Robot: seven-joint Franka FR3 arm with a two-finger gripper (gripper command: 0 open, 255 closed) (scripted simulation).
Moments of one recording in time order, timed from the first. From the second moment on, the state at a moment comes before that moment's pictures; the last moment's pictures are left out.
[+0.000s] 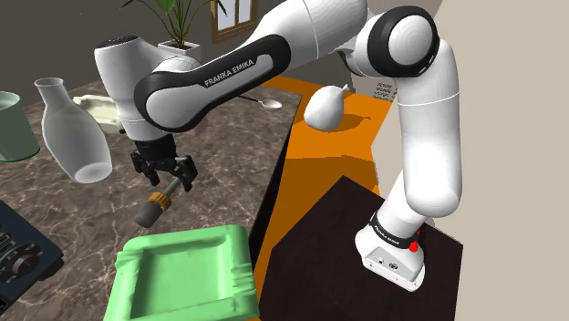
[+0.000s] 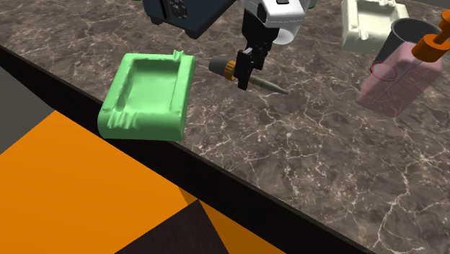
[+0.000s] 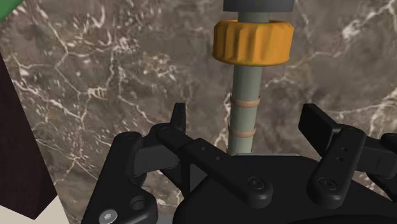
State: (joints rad) arm 0.15 0.54 0.61 -1.64 -0.29 1.94 1.94
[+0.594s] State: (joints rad) arm 0.15 0.54 0.61 -1.64 -0.29 1.94 1.94
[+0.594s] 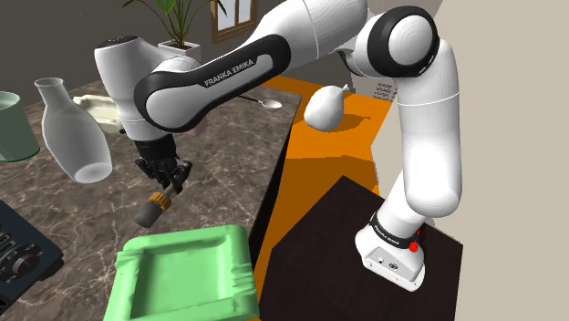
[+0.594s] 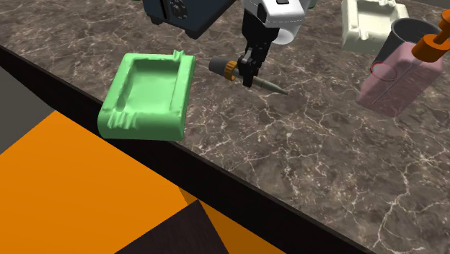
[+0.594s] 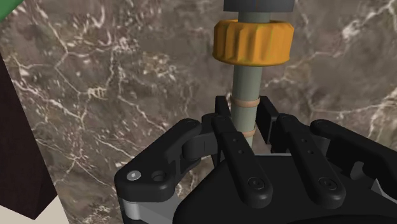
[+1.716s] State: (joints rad) arm 0.14 0.48 0.64 -1.54 -0.26 1.80 1.92
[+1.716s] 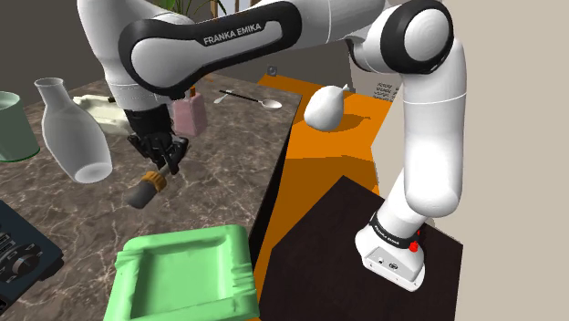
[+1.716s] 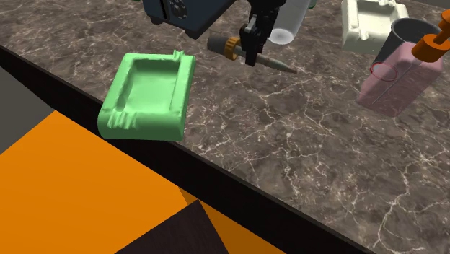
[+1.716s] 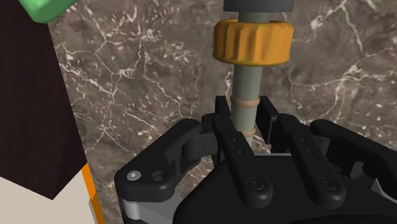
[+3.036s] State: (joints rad) arm 0.18 0.27 0.74 -1.70 -0.13 1.77 2.05
